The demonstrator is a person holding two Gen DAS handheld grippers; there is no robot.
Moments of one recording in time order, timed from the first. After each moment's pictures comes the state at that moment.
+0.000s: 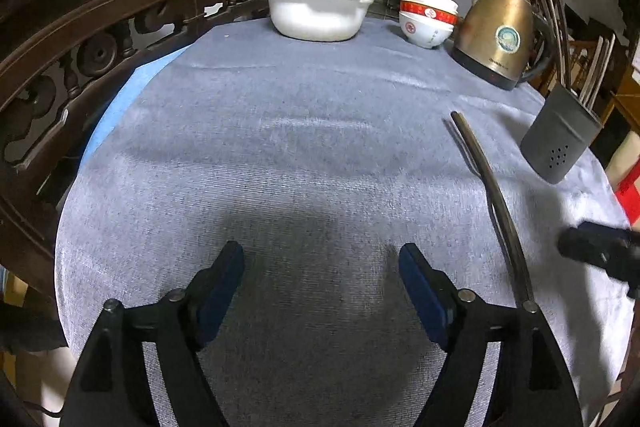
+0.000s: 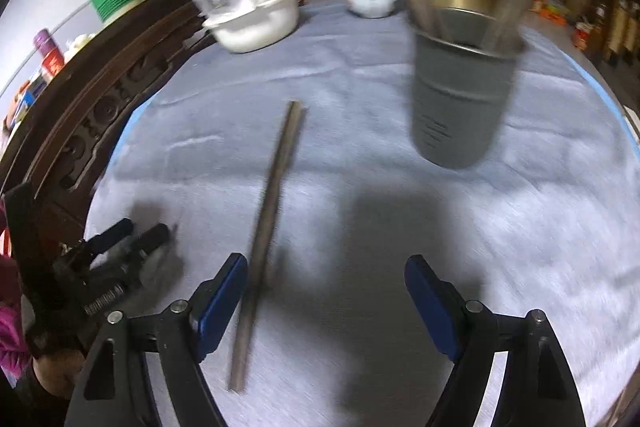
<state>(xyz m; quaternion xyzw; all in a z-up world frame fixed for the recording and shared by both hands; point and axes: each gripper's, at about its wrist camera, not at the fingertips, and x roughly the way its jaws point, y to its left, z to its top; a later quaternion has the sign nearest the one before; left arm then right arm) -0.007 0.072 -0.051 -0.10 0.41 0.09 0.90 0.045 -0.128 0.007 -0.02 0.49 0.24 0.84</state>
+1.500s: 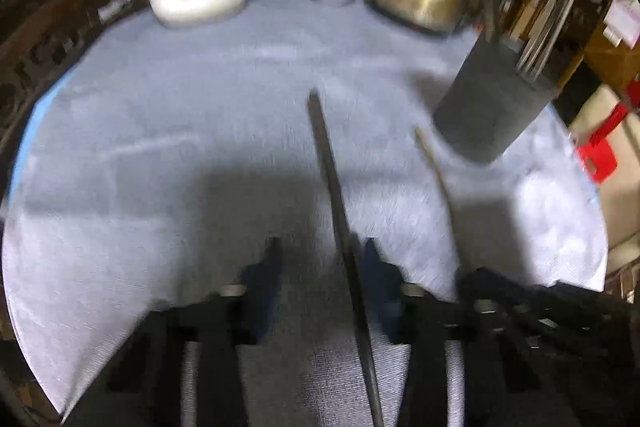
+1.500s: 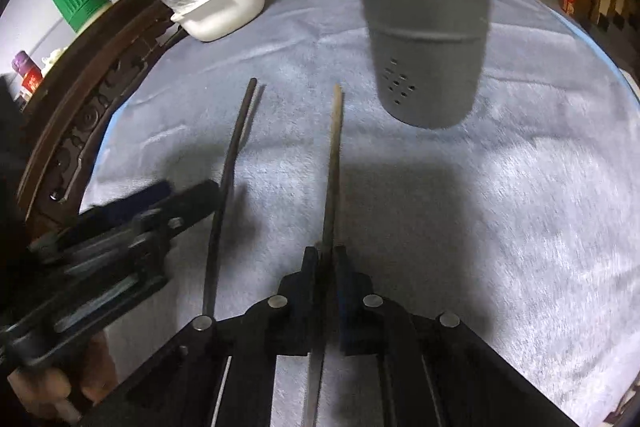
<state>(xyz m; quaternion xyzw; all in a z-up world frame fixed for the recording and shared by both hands) 0.069 -0.019 -0.036 -0.08 0.49 0.01 0.87 0.035 -0.182 -0.003 0.02 0.53 0.21 0.82</state>
